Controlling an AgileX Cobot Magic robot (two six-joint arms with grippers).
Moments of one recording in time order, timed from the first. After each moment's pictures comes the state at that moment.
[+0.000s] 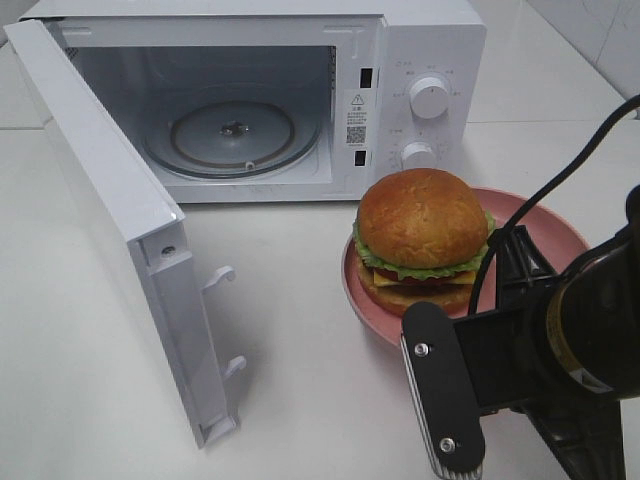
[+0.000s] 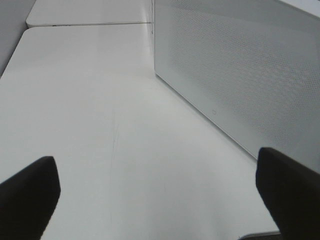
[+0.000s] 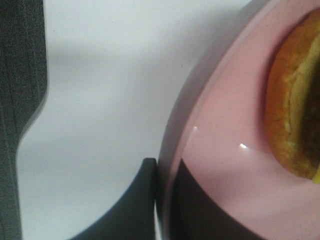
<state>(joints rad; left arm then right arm) 0.00 -0.01 -0.52 -0.10 1.08 0.05 1.02 1.34 -0.61 -0.57 0.73 -0.29</state>
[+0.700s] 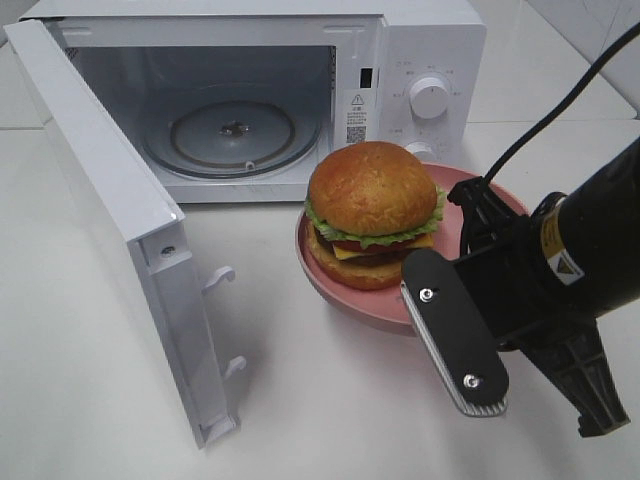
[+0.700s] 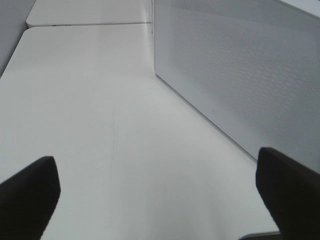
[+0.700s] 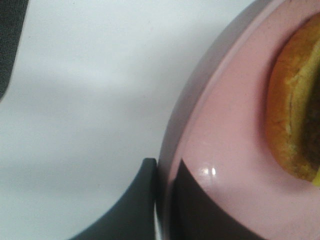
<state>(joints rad) 0.00 -0.01 -0.52 -0.10 1.08 0.05 0.80 1.34 -0.71 -0.31 0.61 -0.92</state>
